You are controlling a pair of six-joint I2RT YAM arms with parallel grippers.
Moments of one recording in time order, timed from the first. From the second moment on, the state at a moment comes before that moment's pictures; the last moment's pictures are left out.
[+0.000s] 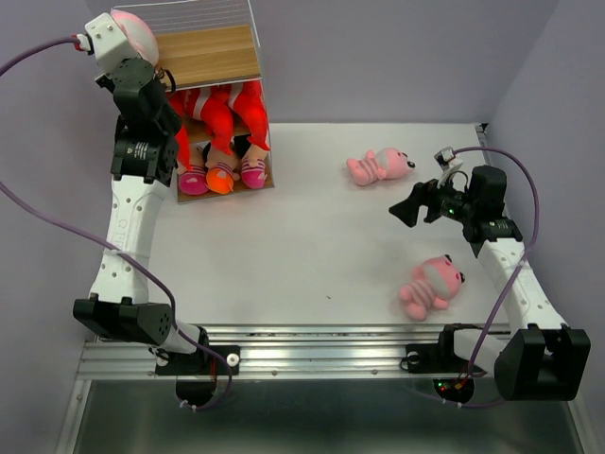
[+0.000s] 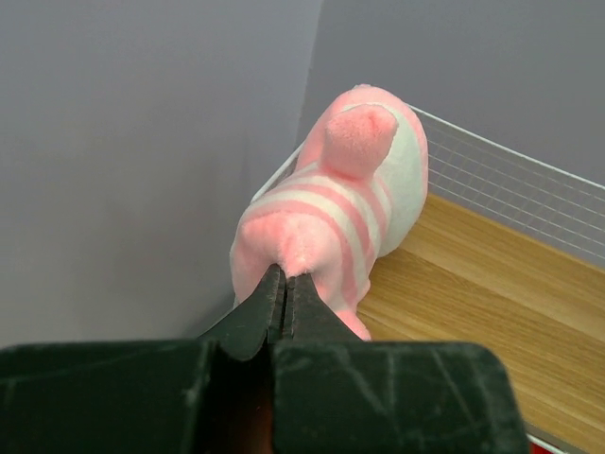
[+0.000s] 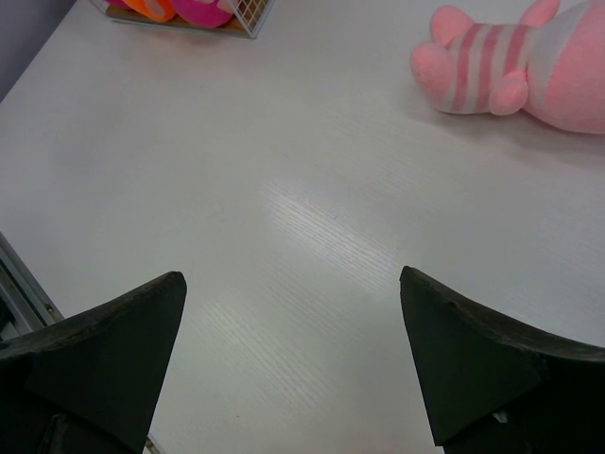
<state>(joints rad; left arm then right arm) -0.14 1.44 1.83 -0.21 -0.76 -0.14 -0.03 1.10 0.87 -0.22 -0.77 0.02</state>
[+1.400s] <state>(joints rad) -0.13 1.28 1.79 -0.33 -0.69 -0.27 -0.03 1.10 0.87 -0.23 -0.80 -0.01</state>
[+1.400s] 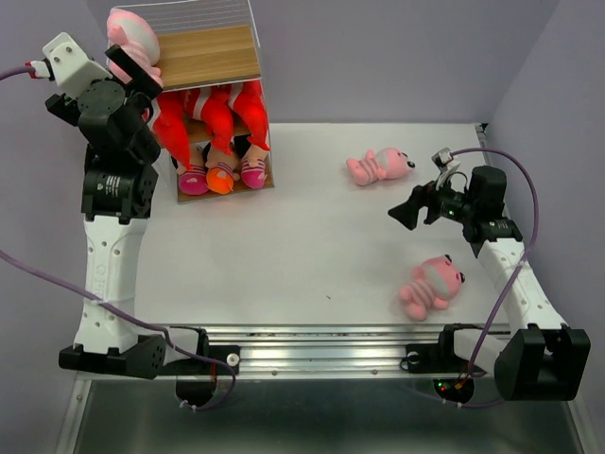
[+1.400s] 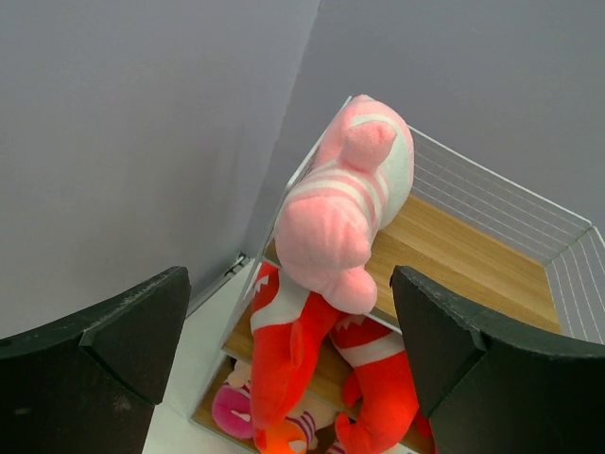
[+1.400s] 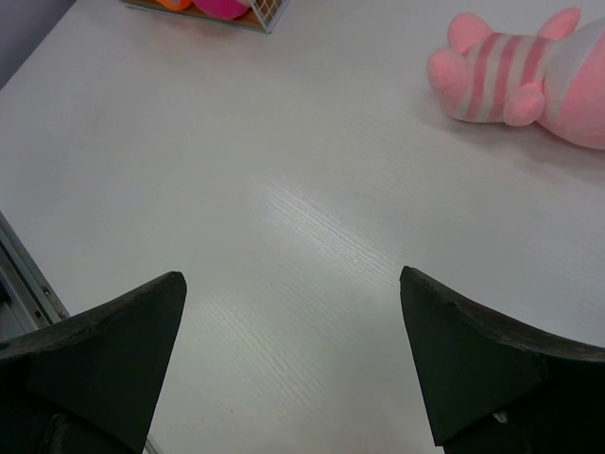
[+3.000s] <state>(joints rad) -0.31 0.50 0.38 -0.10 0.34 -0.83 -0.03 2.08 1.55 -0.01 -0.28 0.50</state>
